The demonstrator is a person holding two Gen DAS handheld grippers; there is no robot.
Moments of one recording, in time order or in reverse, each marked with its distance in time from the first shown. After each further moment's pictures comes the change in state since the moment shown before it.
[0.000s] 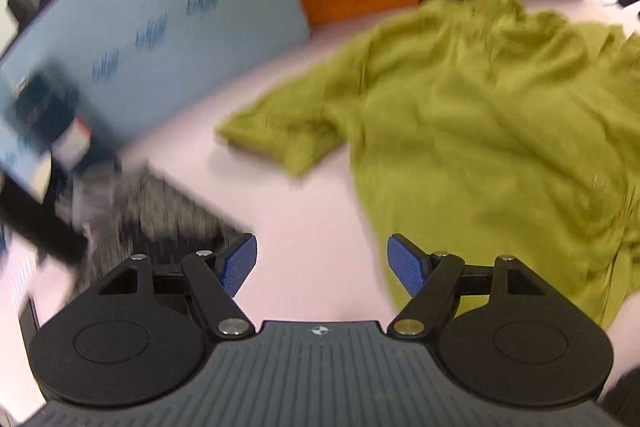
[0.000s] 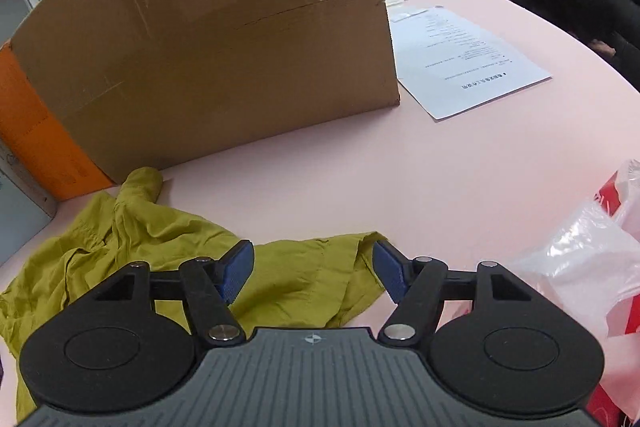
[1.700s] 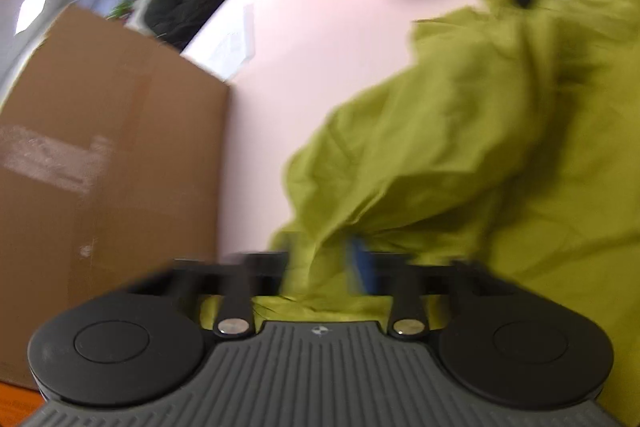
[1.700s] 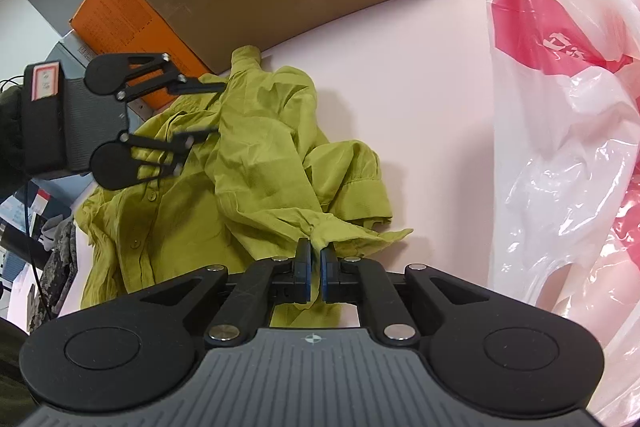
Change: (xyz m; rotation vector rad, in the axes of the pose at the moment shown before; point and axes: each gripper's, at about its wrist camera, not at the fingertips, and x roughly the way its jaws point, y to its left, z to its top) left arm 0.127 -0.228 0.152 1.294 -0.544 -0.394; right arm -0.055 -0.003 -0.140 0.013 0.124 0.280
